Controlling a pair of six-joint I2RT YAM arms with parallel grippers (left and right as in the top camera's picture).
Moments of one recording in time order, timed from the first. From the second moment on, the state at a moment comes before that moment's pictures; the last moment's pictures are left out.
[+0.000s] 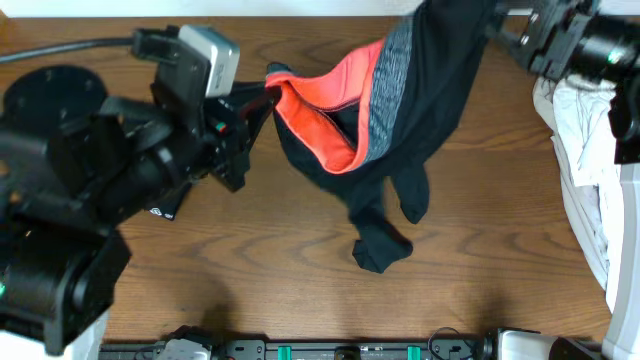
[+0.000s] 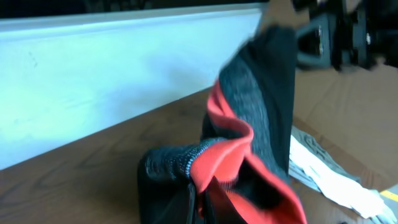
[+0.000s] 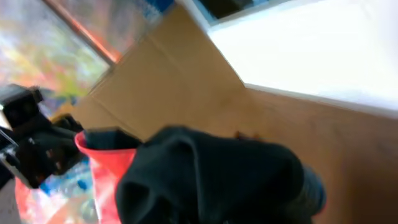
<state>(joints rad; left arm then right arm) -0.30 1.22 1.92 -1.00 0.50 -0.06 -0.10 1.48 1.82 -0.65 -1.23 0.45</state>
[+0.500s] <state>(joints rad) -0.30 1.24 1.92 -0.94 0.49 -0.06 -0.08 1.51 1.82 -1.16 -0.61 0.12</state>
